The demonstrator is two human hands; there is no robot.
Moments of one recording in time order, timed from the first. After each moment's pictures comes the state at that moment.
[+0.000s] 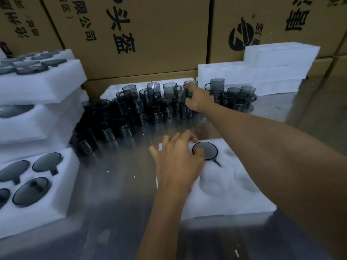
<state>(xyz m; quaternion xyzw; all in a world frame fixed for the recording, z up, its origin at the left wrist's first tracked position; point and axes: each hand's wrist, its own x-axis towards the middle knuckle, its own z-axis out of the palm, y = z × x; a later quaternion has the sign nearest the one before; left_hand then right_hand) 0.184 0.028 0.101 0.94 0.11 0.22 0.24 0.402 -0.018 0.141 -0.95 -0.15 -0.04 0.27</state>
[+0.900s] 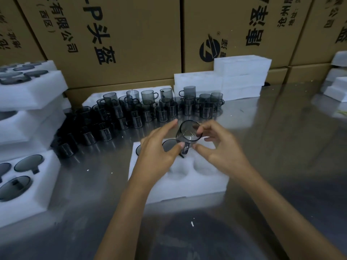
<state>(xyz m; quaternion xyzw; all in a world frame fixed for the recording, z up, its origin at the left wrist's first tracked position) 0.160 0.015 0.119 0.87 -0.02 0.21 0.44 0.203 -0.168 0.113 -0.78 -0.26 -0.12 0.55</state>
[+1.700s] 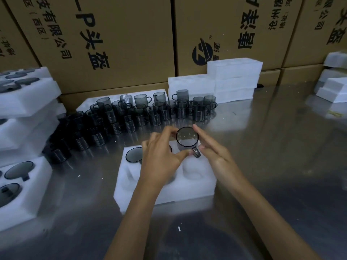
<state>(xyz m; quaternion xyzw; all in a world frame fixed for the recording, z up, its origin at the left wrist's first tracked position) 0.182 -0.024 0.113 0.92 -0.02 0.27 0.30 0.190 -0.188 0.105 -0.71 -0.22 0.00 0.67</state>
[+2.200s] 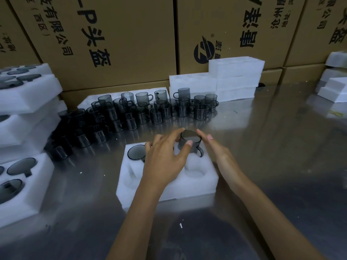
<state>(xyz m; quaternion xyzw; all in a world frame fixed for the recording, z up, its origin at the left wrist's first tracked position) 0.175 -0.026 0.108 0.93 -0.02 0.23 0.27 0.191 -0.188 0.106 -0.75 -0.13 0.04 0.65</state>
